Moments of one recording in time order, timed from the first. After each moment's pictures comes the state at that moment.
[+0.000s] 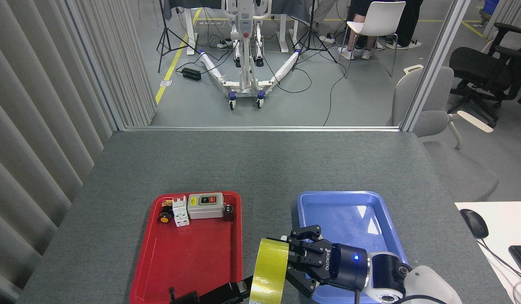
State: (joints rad) left arm 0.02 -0.07 -0.05 -1.49 -0.06 -0.44 -1.09; right arm -0.34 -0.42 0.61 -1.54 0.93 -0.78 -0.05
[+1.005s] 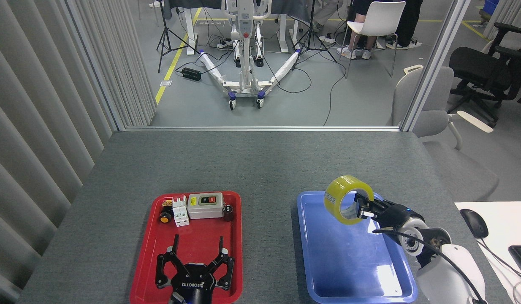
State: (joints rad) left arm 0.09 -0.08 -0.31 -1.63 -1.73 0.38 0.14; right arm -0.40 -0.26 0.13 -1.24 0.93 -0.10 0.60
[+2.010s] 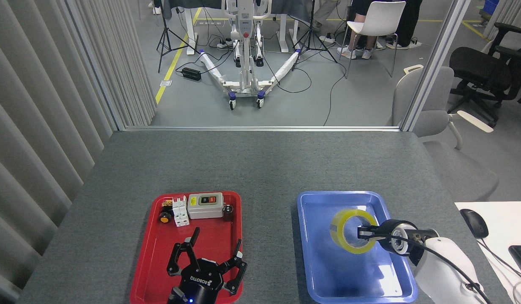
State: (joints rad) left arm 0.07 -0.02 -0.31 -1.64 -1.69 0.10 0.15; right arm -0.50 -0.37 0.46 -1.08 0.83 0.15 0.75
